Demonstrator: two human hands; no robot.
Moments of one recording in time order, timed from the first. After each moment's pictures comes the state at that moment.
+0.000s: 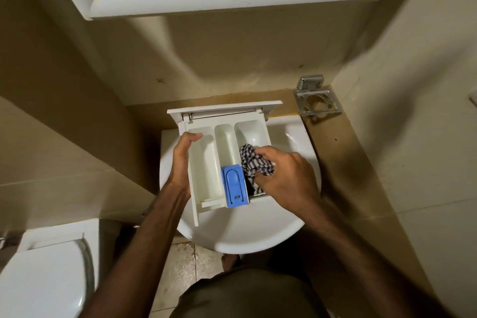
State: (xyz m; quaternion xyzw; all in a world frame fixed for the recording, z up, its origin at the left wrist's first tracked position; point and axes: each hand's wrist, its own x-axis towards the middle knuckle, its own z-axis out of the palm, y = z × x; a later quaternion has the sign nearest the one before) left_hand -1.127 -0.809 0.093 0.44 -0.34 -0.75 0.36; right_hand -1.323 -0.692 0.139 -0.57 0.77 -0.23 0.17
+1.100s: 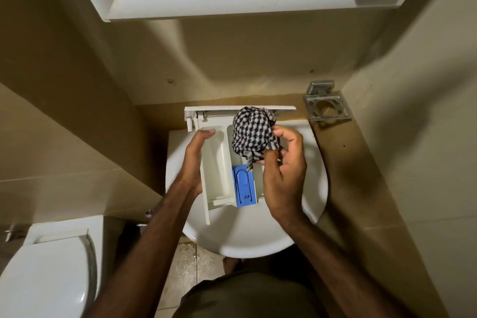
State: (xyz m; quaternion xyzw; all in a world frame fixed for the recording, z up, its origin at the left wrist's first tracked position) left_hand -1.136 -0.814 0.105 0.47 -0.35 -0.74 0.33; right_hand -1.279 -0.713 0.135 -0.41 0.61 -0.65 0.18
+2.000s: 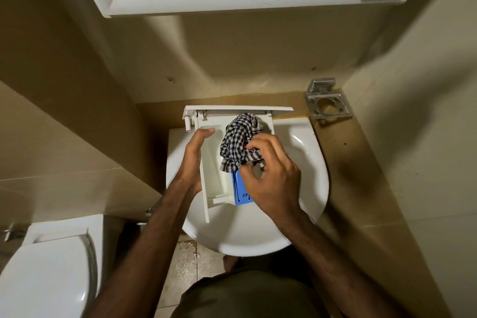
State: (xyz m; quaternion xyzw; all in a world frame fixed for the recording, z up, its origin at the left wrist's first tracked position) left_hand -1.135 -0.816 0.102 0.45 -0.39 -0.73 0.35; right_hand -1.278 -0.712 0.114 -0.57 0.69 -0.44 0.01
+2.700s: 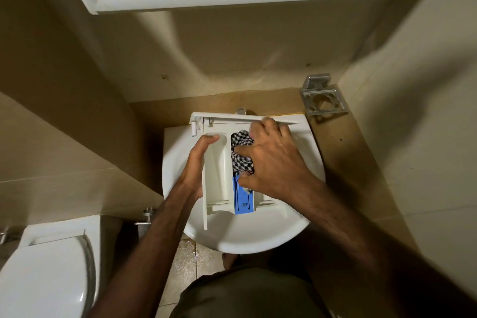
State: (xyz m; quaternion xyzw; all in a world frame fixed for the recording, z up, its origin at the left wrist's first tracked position) left_hand -1.139 -0.804 0.100 0.45 -0.37 -0.76 0.29; right_hand -1.304 -0.734 0.166 -0.73 0.68 0.02 0.01
